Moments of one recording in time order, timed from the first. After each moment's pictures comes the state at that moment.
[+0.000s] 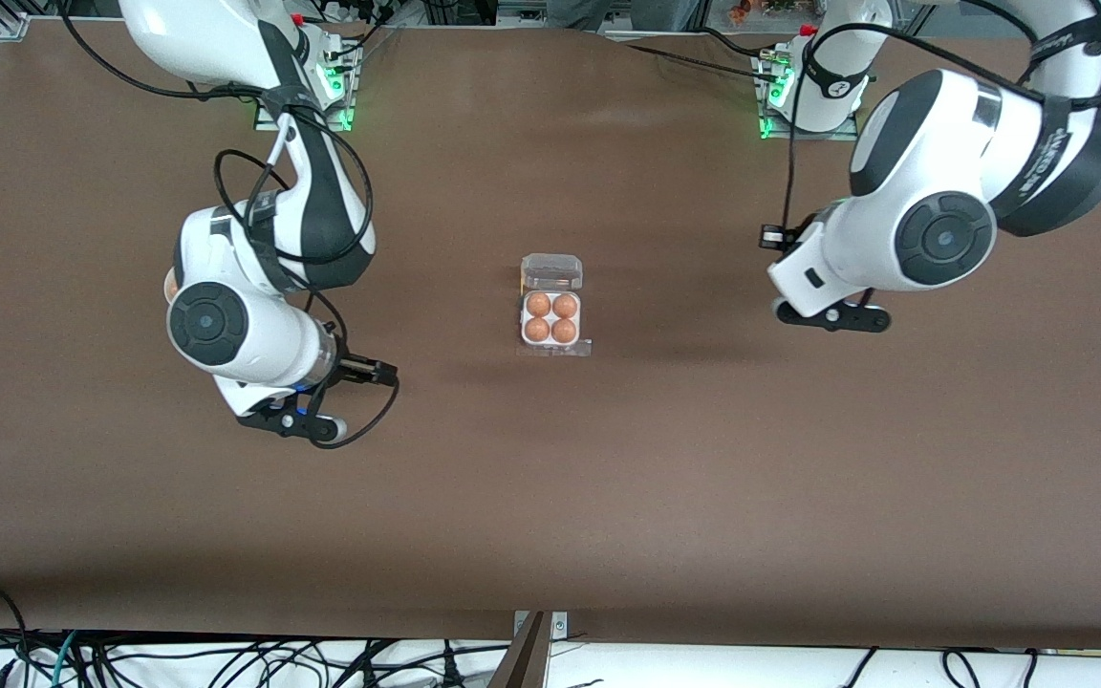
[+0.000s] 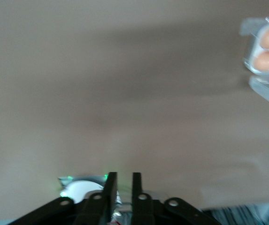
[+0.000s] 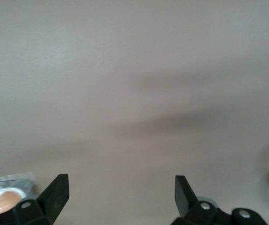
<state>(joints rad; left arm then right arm) -0.33 0.35 0.00 -1.46 -0.19 1.29 -0.26 0.61 0.63 -0.40 -1.33 0.25 1.78 0.35</state>
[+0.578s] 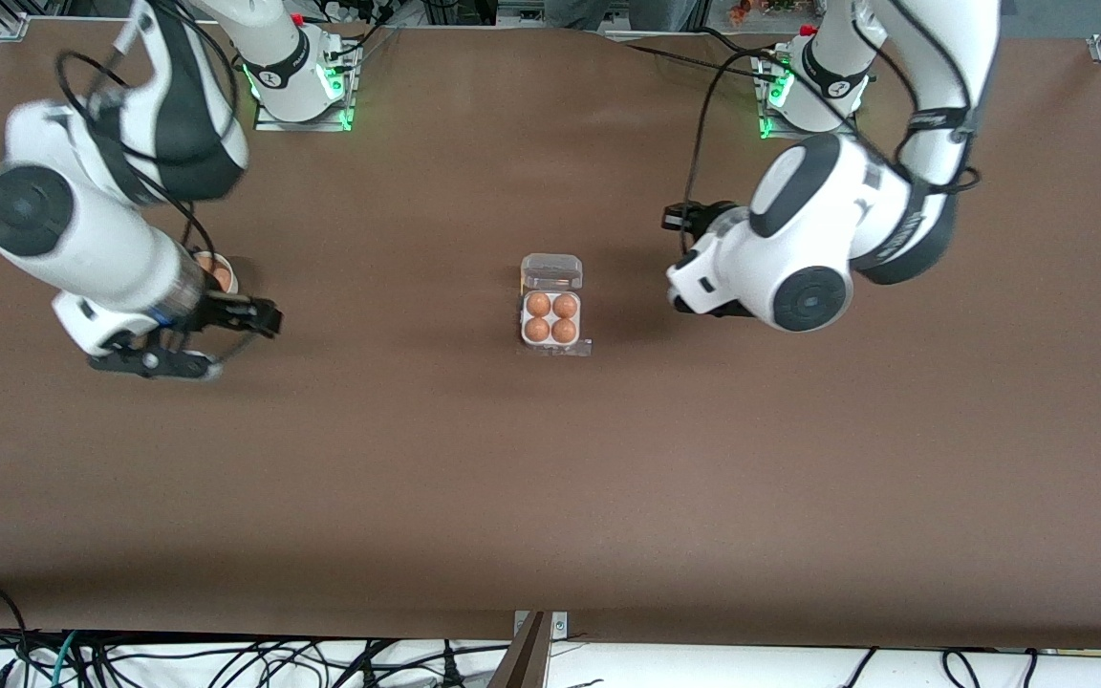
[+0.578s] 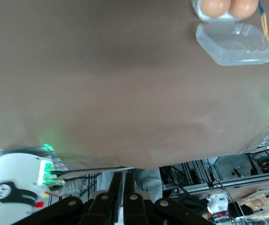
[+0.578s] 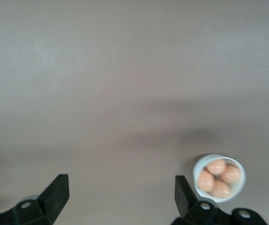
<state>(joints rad) -0.45 0.48 0.00 -1.46 -0.46 1.27 -0.39 0.27 0.21 -0.08 -1.67 -0.04 1.82 0.25</state>
